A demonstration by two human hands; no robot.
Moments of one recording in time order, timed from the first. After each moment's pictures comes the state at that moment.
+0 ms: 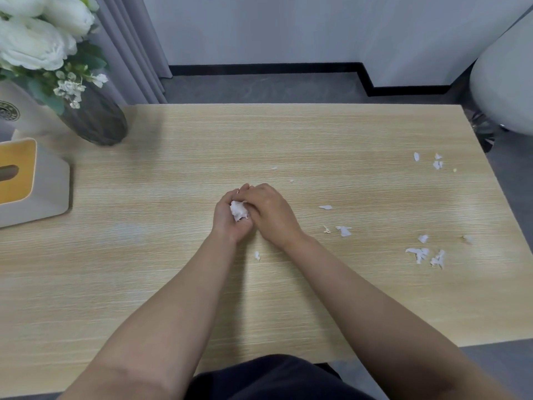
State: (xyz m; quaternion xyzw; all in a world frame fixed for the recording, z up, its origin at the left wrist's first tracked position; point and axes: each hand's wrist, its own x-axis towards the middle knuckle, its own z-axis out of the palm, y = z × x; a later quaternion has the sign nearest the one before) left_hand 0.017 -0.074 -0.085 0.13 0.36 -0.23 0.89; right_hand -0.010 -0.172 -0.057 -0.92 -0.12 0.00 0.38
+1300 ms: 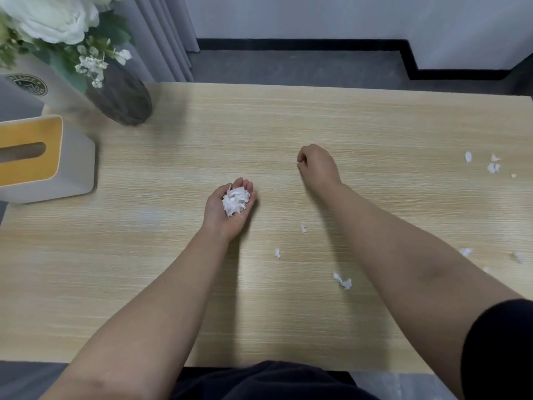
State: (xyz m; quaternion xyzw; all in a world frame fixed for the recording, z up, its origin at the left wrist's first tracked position) left_hand 0.026 -0.025 -0.098 0.17 0.40 -0.17 0.88; right_hand 0.097 -0.224 -0.121 -0.96 0.02 0.07 0.25
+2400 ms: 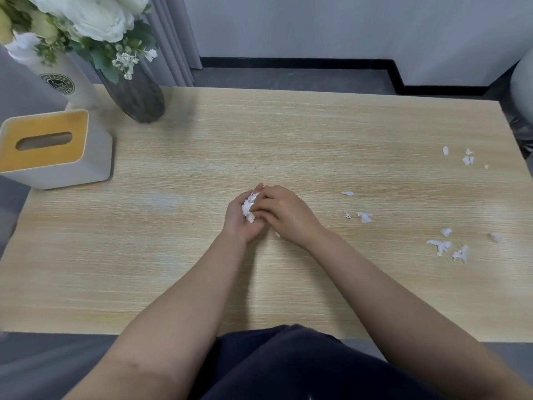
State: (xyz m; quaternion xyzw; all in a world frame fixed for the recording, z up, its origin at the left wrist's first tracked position) left_hand -0.031 -0.044 -0.078 0.09 0.36 -0.26 0.89; right_hand -0.046 -0.161 -0.057 -0.91 -0.24 0.05 0.34
